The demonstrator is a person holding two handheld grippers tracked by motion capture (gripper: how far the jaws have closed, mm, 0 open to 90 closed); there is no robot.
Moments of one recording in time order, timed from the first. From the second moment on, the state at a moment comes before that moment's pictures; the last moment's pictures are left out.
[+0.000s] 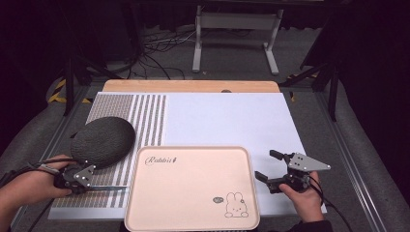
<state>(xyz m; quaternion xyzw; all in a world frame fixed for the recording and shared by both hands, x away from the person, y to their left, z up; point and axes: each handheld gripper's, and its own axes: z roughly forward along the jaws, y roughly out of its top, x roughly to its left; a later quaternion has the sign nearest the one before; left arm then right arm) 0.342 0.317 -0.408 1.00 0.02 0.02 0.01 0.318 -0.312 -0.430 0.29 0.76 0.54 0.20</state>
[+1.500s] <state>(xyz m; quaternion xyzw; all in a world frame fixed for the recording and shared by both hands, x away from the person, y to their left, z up) 0.333 0.289 -0.340 0.92 0.34 -0.09 0.19 0.317 -0.315 -0.430 0.30 0.76 0.54 0.21</state>
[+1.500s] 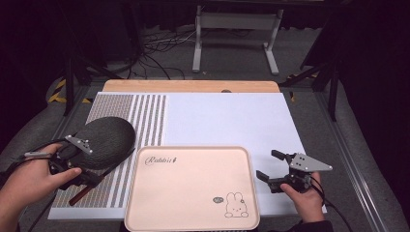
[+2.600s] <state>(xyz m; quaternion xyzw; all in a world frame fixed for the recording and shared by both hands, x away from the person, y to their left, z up) 0.338 0.200 -0.350 0.90 0.35 -0.13 0.20 0.317 -0.317 -0.431 0.30 0.76 0.53 0.21</state>
